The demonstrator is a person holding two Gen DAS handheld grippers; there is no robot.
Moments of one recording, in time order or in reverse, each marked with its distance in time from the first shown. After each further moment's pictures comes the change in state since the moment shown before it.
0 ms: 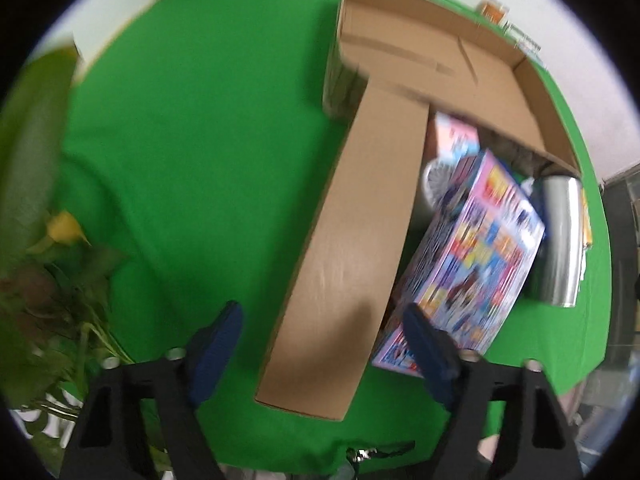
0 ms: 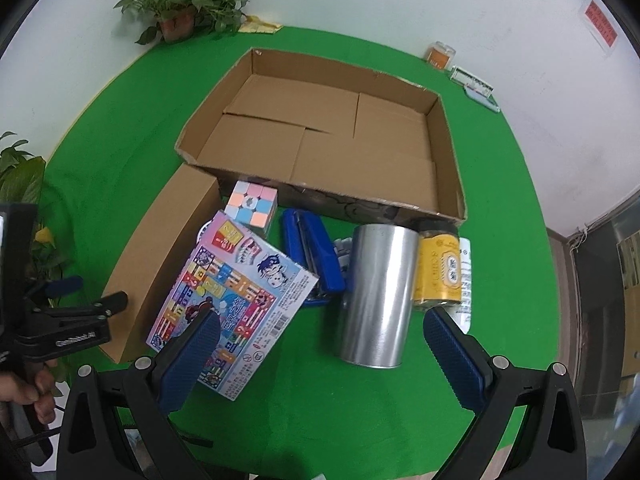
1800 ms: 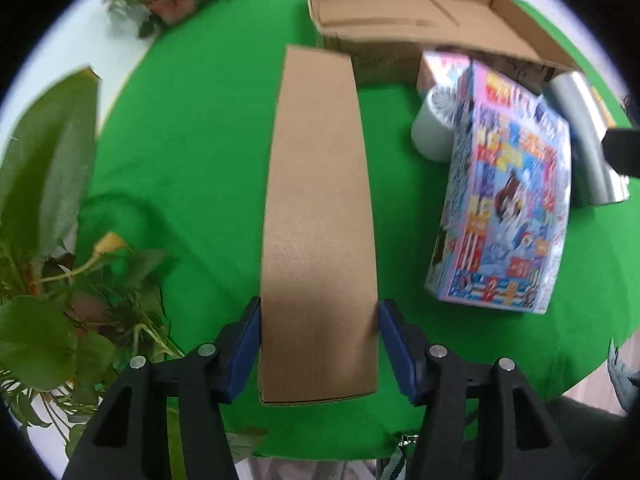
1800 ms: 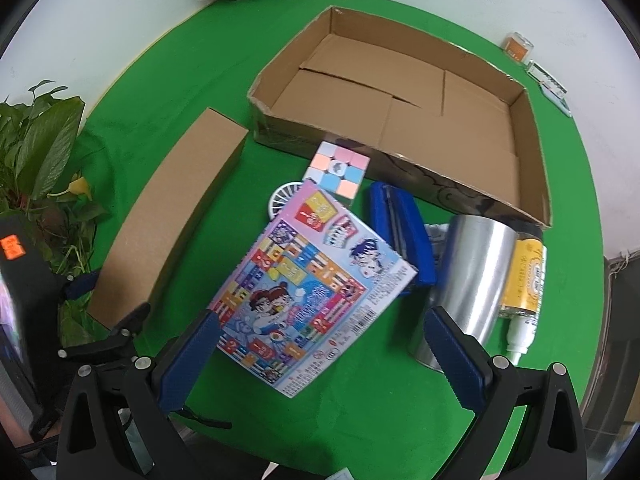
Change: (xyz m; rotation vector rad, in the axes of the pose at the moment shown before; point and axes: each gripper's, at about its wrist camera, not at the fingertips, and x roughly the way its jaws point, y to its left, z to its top) left arm -0.006 -0.021 -0.052 0.244 -0.040 0.246; right arm 0.046 0.056 0.007 -0.142 0.108 0.172
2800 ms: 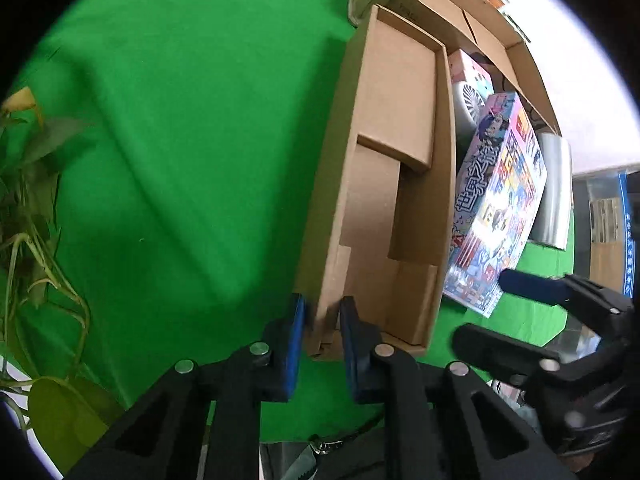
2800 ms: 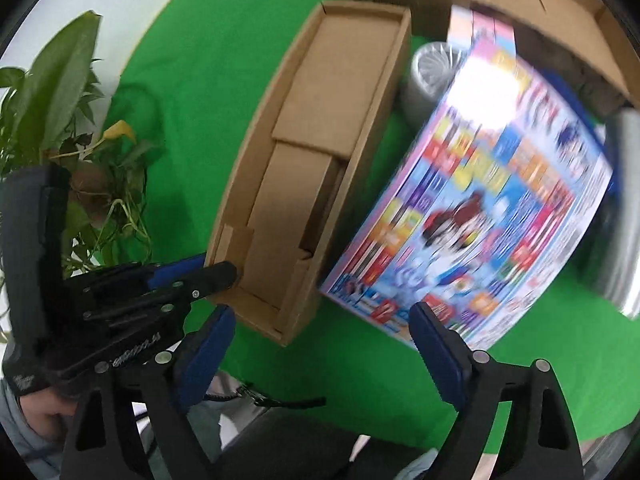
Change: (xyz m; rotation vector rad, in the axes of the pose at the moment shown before) left arm 0.054 0.071 -0.026 -0.269 0.138 -0.474; right arm 0.097 0.078 -0.034 0.099 0.254 0.299
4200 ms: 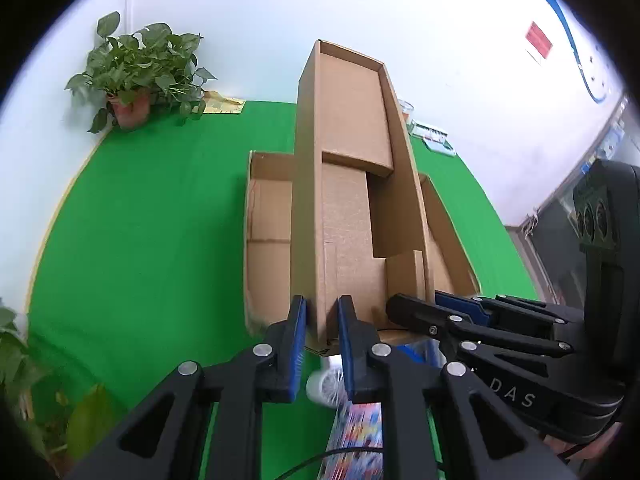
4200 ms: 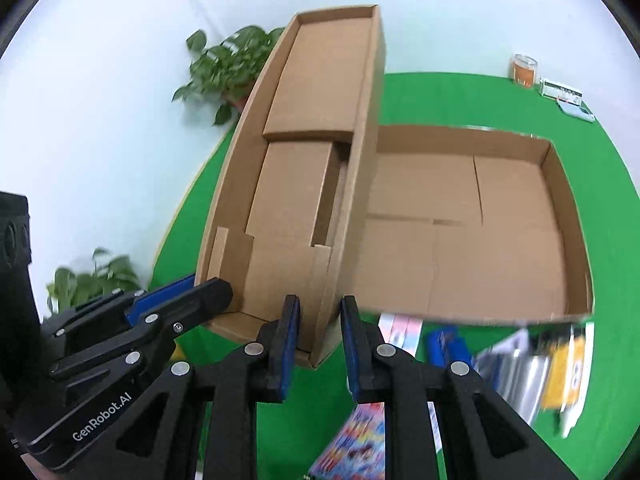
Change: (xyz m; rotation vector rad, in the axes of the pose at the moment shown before) left arm -0.159 -0.173 0.190 0.293 -0.487 0.019; right arm -0.225 -0.054 0.156 0.038 -0.545 0.044
